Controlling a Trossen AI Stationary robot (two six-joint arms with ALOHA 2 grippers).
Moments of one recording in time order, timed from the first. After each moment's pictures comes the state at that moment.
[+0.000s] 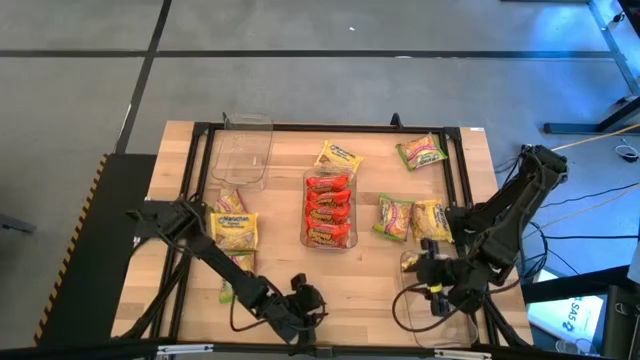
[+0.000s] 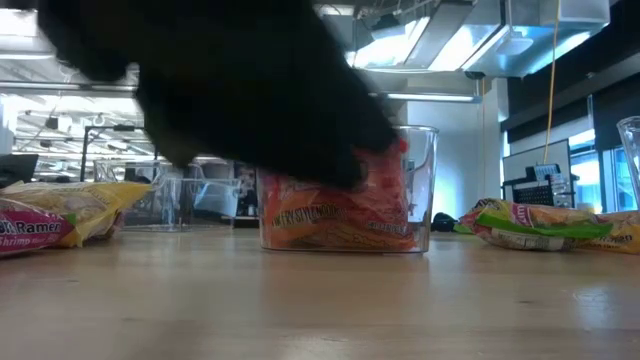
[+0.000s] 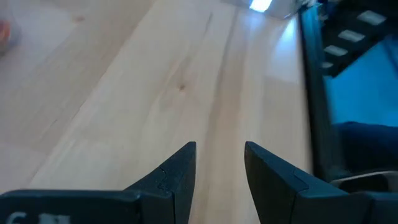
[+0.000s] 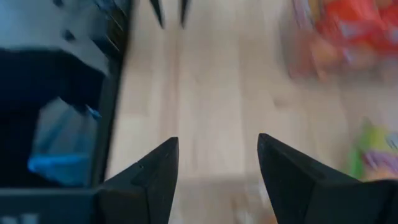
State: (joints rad) left arm -0.68 2.08 1.26 0.11 -0.55 -0.78; right arm 0.94 1.25 0.98 -0.70 0.46 0.80
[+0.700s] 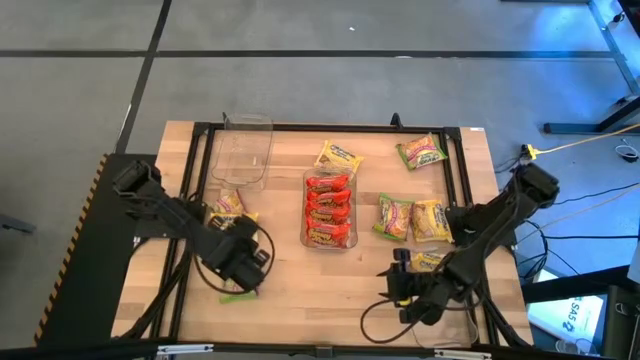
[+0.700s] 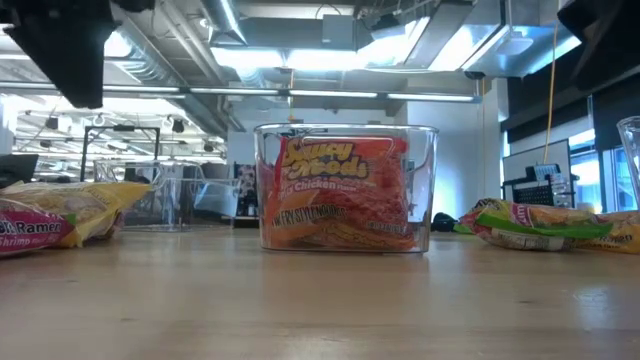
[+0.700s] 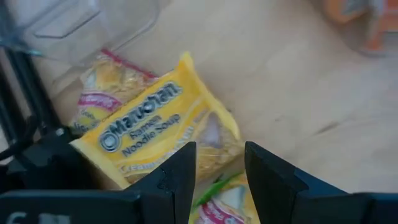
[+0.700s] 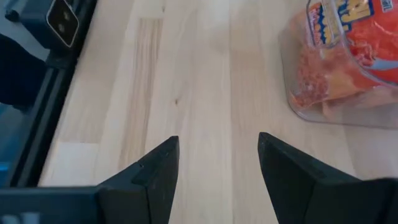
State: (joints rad) left arm -0.61 1.60 1.25 -1.41 -0.45 -1.64; right arm 0.84 1.52 0.95 -0.42 0.53 0.59
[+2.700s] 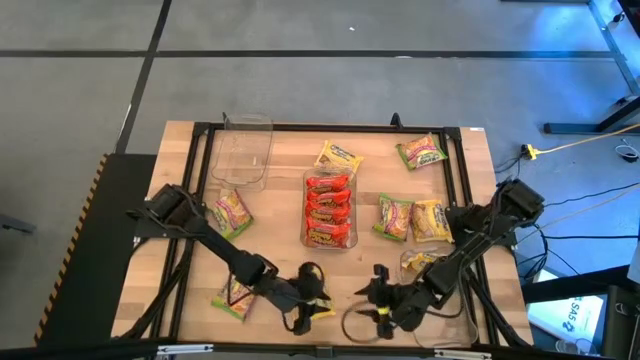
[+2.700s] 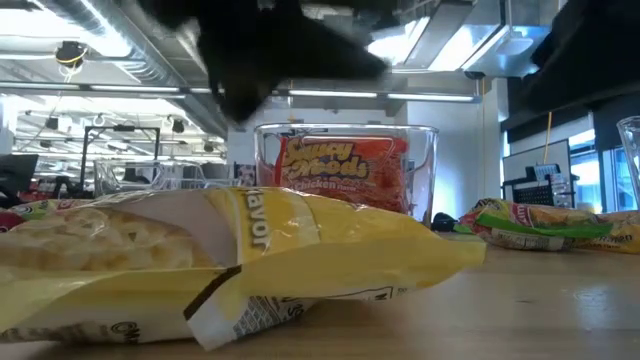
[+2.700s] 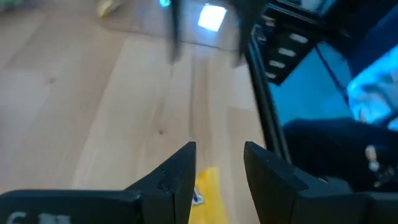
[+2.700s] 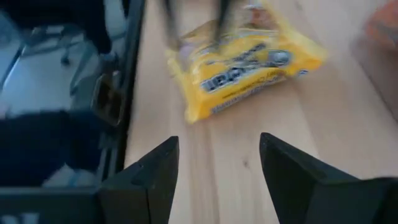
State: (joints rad) left arm -0.59 1.93 1.12 0.31 -0.32 -0.55; right arm 0.78 1.73 0.95 0.03 0.48 0.71
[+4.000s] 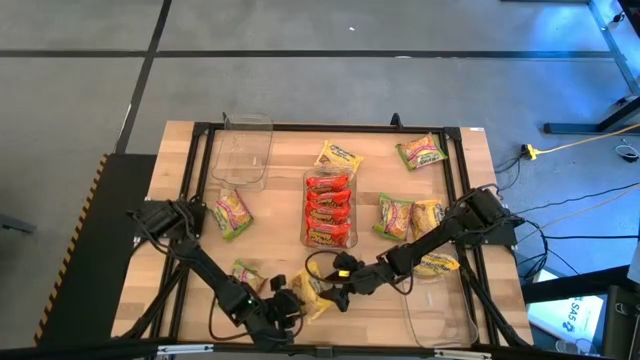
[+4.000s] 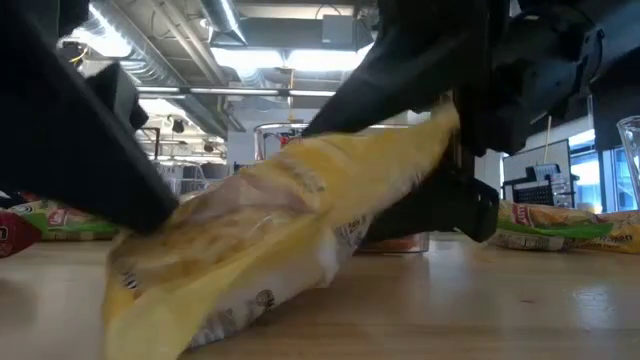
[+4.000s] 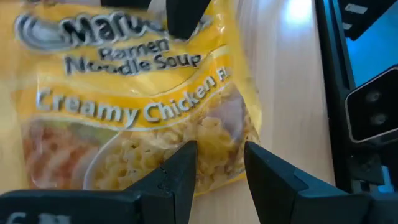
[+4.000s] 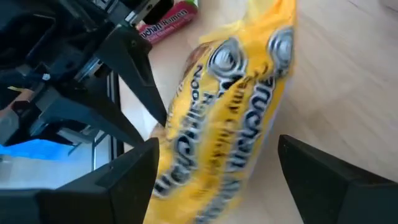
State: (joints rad) left arm -0.79 2.02 1.15 -0.04 -0.64 -0.88; right arm 0.50 1.99 0.95 0.49 0.23 1.04
